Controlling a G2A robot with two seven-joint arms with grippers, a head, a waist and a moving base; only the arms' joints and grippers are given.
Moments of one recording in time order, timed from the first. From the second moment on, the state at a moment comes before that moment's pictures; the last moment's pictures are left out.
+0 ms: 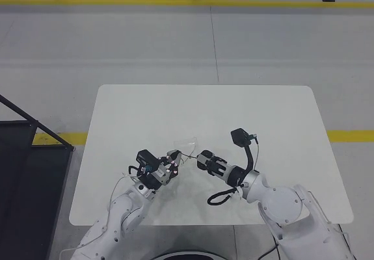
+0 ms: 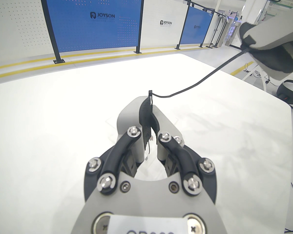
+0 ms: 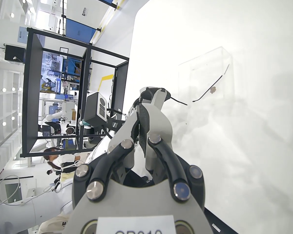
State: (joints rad) left arm 1.36 -1.23 -1.12 -1.49 1.27 -0.30 0.37; right arm -1.25 -1.14 1.11 -2.02 -0.21 0.31 0.61
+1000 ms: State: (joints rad) left arm 1.36 -1.23 -1.12 -1.49 1.27 -0.30 0.37; right arm -1.20 -1.16 1.09 -1.93 -0.14 0.28 0.60
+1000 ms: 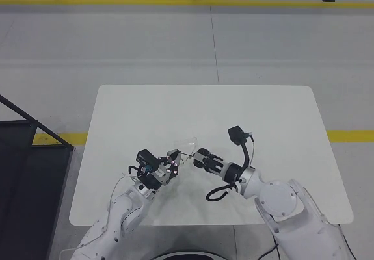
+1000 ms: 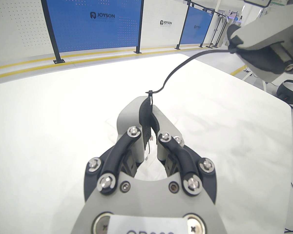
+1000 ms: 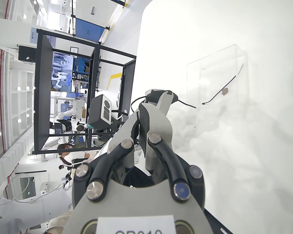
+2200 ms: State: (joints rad) left arm 1.38 -1.24 -1.13 -1.49 1.31 -0.27 0.42; right arm -1.21 -1.17 1.09 -1.91 -0.15 0.31 0.57
